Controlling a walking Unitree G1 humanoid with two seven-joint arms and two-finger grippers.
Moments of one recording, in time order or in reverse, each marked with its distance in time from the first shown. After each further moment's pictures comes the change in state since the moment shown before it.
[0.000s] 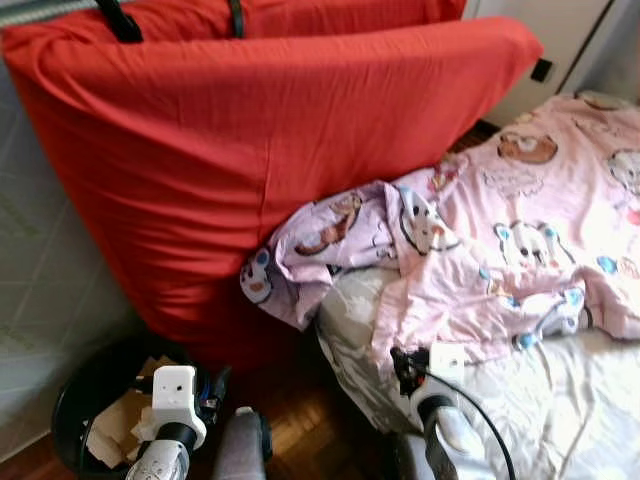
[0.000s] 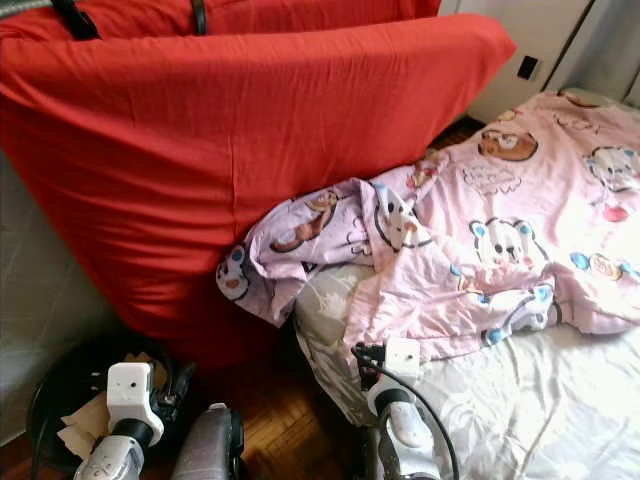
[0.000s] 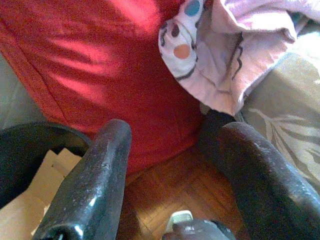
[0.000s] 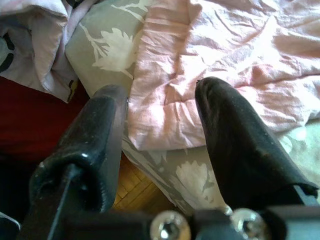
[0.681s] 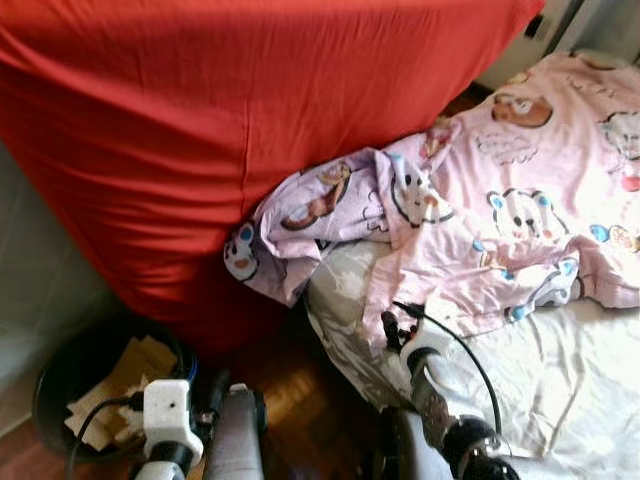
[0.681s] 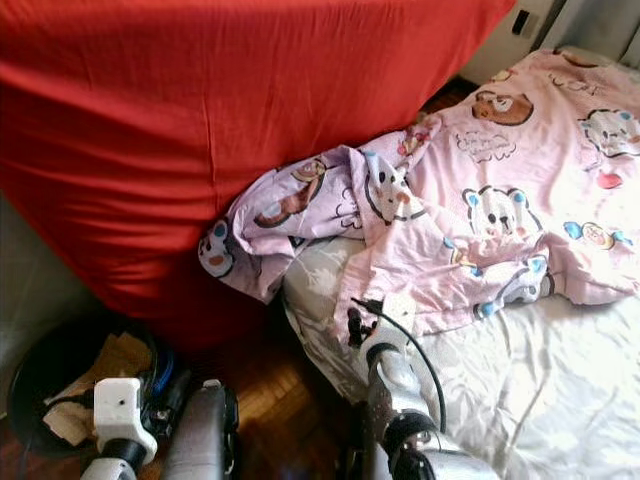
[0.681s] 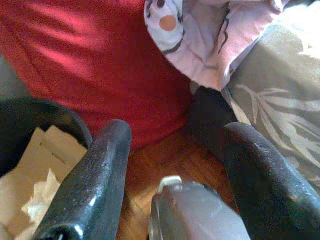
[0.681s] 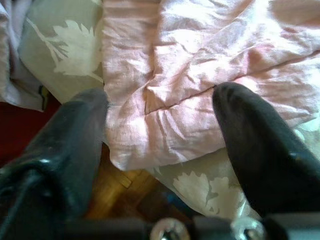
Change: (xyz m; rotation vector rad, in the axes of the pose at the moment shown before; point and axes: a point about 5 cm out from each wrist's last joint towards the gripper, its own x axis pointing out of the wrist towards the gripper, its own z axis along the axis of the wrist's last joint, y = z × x) left arm -0.034 -0.007 0.010 -0.013 -0.028 0.018; right arm 0.035 0.014 0.044 0.114 0.081 -0.062
